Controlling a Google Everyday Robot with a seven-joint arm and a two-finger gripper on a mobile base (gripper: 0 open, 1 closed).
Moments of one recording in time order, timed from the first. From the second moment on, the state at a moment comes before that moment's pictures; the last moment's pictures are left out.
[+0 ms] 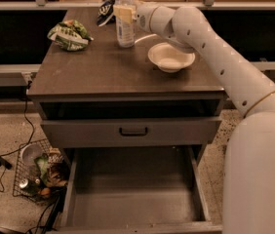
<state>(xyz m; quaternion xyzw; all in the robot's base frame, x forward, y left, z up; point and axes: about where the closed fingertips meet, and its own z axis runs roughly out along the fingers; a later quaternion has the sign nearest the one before) 0.867 0.027 0.956 -0.26 0.66 0.28 0.65</state>
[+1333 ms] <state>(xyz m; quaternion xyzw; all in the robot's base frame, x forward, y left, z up) 0.794 -0.018 1.065 -0.29 0.63 0.24 0.68</state>
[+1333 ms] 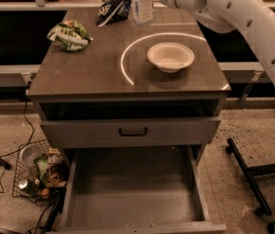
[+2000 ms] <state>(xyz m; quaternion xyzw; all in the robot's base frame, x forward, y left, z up) 0.682 -0.012 1.020 -0.33 0.61 0.25 0.68</state>
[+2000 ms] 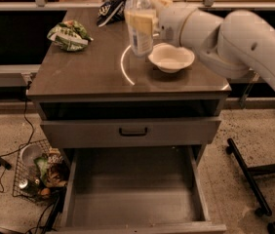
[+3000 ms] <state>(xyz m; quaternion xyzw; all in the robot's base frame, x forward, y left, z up) 0.579 0.005 0.939 -0.35 0.60 0.26 0.67</state>
